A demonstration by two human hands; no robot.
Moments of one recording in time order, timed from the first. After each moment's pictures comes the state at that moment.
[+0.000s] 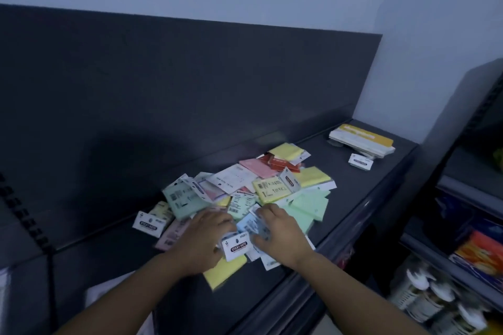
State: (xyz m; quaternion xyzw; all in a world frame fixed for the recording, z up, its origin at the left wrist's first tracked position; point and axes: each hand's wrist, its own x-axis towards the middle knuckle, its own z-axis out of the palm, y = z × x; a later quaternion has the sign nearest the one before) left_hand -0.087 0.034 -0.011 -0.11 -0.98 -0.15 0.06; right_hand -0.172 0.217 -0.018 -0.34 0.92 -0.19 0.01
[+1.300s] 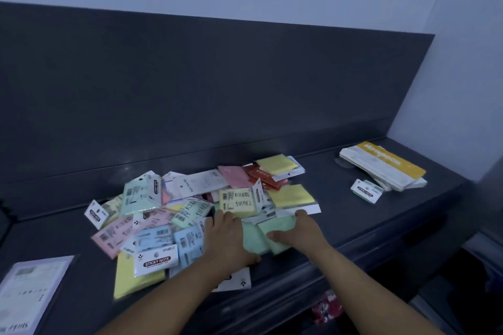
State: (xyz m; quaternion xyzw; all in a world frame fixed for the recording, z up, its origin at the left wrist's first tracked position) left_hand -0.206 0.204 -0.007 0.25 -0.97 -0.05 -0.04; right_hand -0.320 0.326 -0.008 -0.16 0.89 -0.36 0.22
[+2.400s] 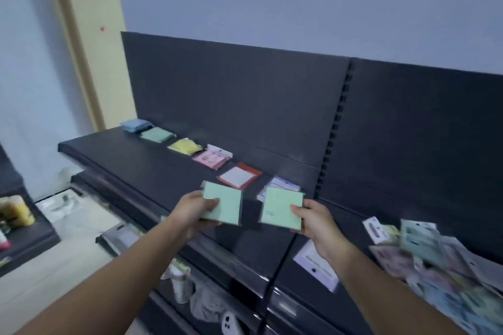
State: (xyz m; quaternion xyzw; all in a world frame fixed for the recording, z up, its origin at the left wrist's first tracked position) left_hand 0.260 0.045 0.050 0.57 -0.35 -0.56 0.48; right_hand 0.024 0.044 0.034 -0.40 0.57 -0.48 0.54
